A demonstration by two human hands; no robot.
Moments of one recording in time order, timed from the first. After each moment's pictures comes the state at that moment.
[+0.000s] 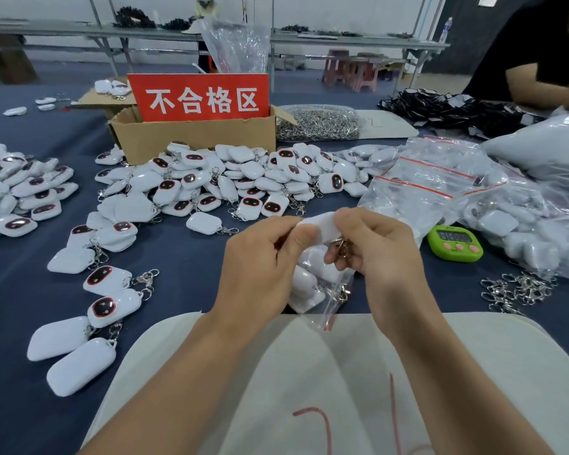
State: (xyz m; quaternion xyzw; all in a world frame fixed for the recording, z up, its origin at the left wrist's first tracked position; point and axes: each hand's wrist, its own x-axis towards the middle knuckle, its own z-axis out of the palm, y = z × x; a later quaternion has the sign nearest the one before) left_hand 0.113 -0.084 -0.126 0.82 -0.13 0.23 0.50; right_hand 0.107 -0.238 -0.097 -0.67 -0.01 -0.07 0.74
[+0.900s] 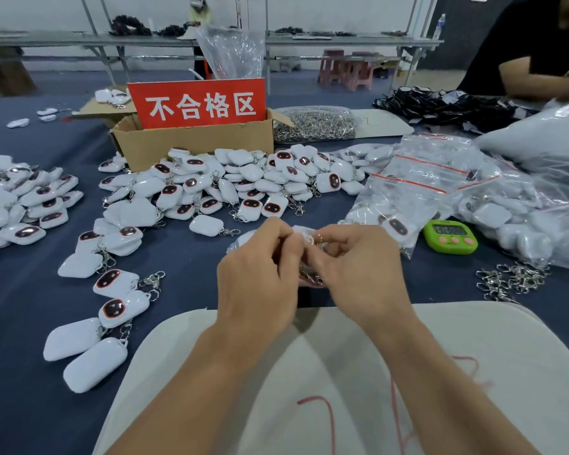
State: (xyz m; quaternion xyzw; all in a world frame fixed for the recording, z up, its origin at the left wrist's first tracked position) left_hand 0.087 -0.090 -0.122 0.84 -0.07 0.30 0.44; right_hand 0.098 -0.222 -0.111 -0.82 -0.04 -0.12 0.55
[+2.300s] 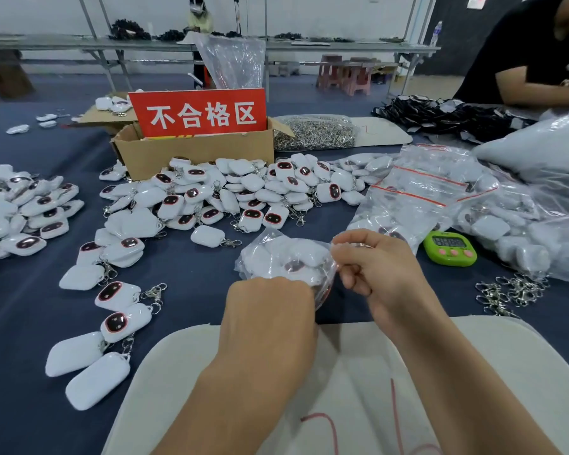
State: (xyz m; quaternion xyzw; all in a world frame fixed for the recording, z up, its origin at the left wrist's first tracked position) left_hand 0.063 -0.098 -0.097 0.99 -0.08 0.11 -0.04; right_hand 0.117 -0.247 -0.103 -0.67 0.12 0.00 0.73
